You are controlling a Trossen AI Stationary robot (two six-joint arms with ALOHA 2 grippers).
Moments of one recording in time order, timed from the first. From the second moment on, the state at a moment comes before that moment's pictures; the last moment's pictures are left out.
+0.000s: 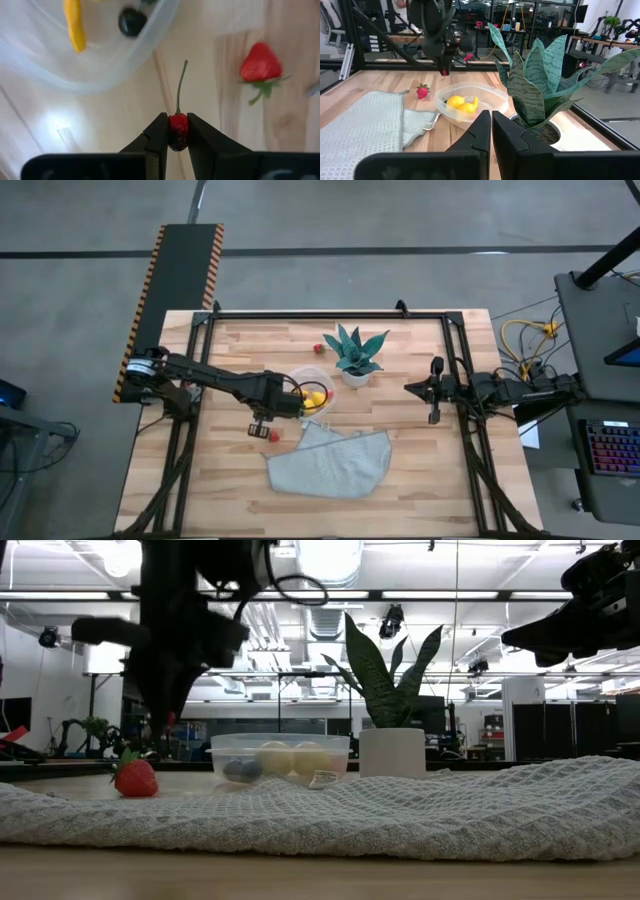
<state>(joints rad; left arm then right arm) -0.11 1.64 1.18 -1.10 -0.16 0.09 0.11 0.05 0.04 -0.06 0.26 -0.05</state>
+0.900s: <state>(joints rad) -0.02 1.64 1.21 -0.80 -0.30 0.48 0.11 0.05 0.04 -0.06 0.26 -0.05</state>
